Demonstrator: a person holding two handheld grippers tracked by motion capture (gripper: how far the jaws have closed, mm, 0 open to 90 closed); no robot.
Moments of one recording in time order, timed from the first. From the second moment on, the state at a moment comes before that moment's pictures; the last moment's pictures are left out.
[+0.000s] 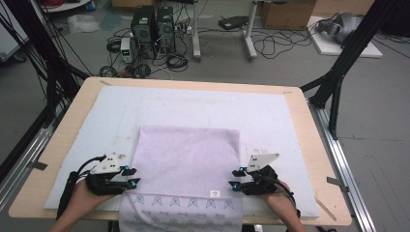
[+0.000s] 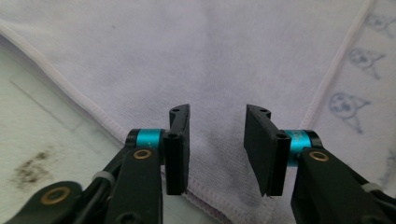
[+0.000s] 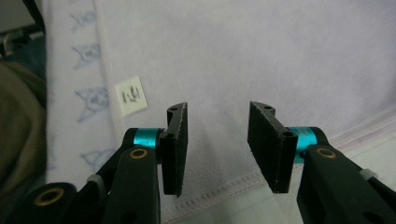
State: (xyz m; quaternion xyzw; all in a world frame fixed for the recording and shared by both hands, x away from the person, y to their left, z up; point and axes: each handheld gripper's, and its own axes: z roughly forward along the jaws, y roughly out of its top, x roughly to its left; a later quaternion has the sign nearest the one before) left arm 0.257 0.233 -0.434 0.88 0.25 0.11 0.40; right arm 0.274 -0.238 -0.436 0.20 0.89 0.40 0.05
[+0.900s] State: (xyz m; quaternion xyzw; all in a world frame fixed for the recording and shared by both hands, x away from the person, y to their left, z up) left arm 0.246 0.238 -0.408 0.85 0.26 0.14 0.43; right arm 0.269 -0.243 -0.406 0.20 0.88 0.42 0.06
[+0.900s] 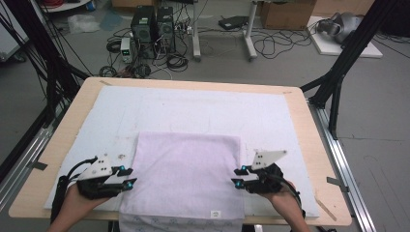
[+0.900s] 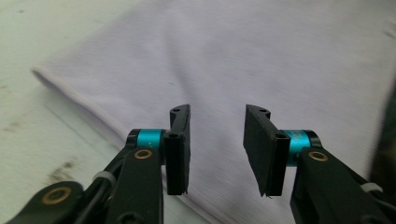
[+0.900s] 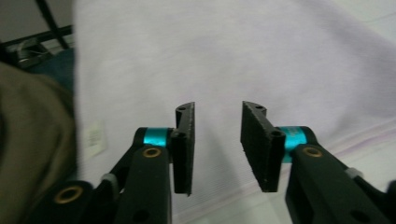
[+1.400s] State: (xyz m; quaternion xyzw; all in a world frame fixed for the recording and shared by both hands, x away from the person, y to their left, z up) left arm 0.377 0.230 -0.427 0.81 0.38 0.18 0.40; right arm 0.393 -0.248 -0.423 0.31 0.86 0.40 0.10
